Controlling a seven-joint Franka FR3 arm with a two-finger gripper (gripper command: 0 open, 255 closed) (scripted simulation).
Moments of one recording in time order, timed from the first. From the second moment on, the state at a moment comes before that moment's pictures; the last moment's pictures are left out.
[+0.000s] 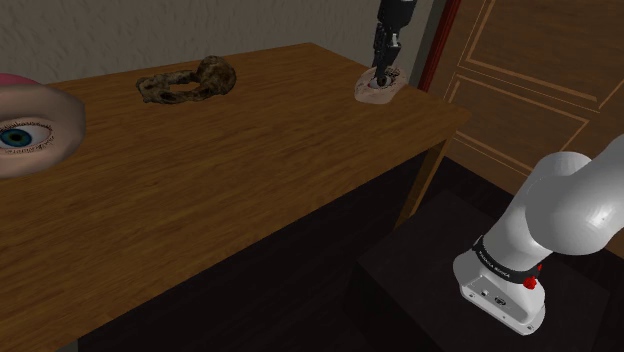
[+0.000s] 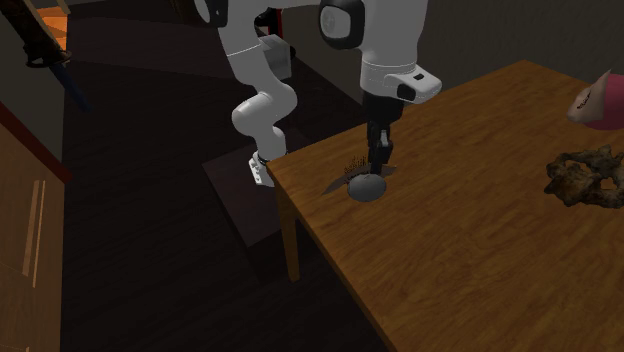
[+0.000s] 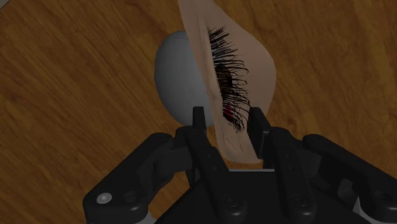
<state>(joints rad) 0.25 -0.37 -0.13 -2.05 -0.11 1.81 -0.80</state>
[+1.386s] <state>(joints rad) 0.26 -0.33 -0.13 -1.83 -0.10 1.64 -0.82</state>
